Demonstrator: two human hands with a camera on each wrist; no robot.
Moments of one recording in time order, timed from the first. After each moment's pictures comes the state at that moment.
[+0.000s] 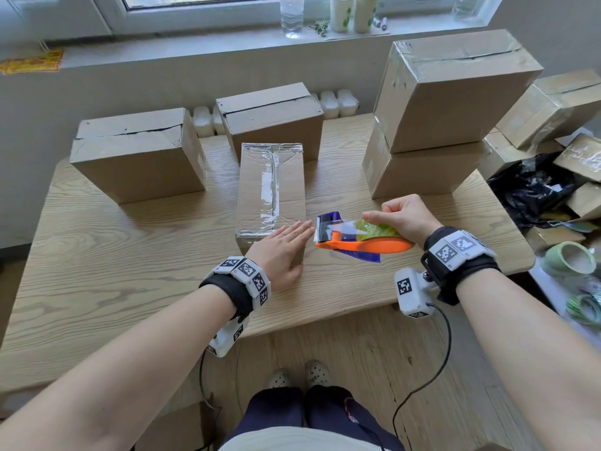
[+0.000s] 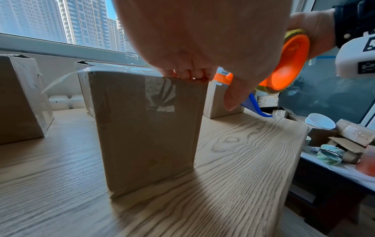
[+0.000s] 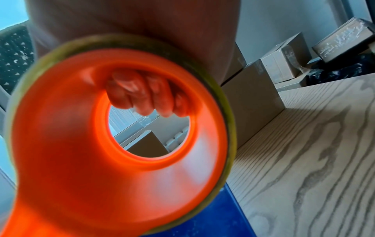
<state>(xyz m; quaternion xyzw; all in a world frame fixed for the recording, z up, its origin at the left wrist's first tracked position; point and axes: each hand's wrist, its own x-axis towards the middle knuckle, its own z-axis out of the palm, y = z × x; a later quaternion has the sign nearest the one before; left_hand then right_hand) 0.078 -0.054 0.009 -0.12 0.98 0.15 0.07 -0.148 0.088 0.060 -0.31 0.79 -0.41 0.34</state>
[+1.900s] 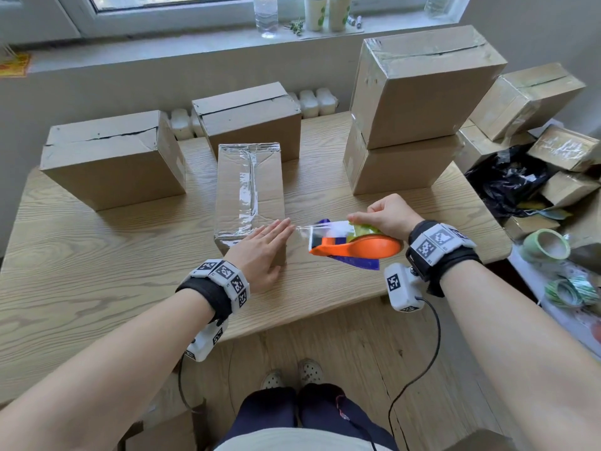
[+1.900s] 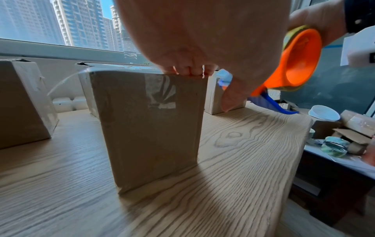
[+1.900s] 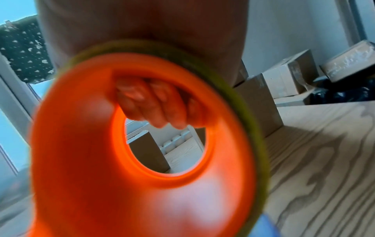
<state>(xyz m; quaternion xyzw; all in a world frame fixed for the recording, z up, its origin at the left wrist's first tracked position) 0.081 -0.050 0.012 -0.12 0.98 0.12 0.07 -0.160 0.100 0.052 -0.32 0.83 -0.31 0.34</state>
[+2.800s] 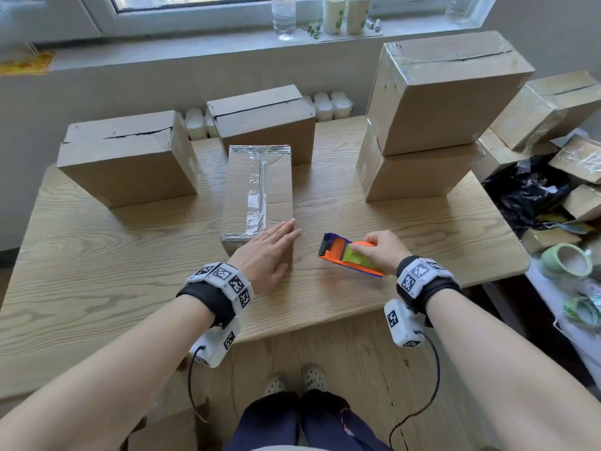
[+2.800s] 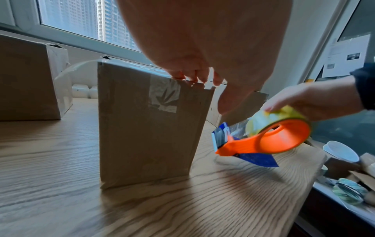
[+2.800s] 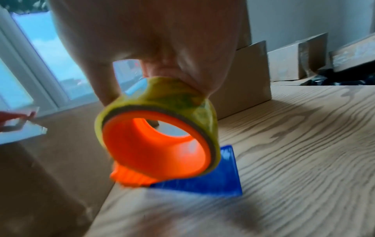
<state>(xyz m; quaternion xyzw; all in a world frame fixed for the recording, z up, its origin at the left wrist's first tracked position) 0.083 -0.061 0.005 -0.15 0.97 0.16 0.04 -0.134 0.097 0.000 -0.30 0.85 -0.25 0.34</state>
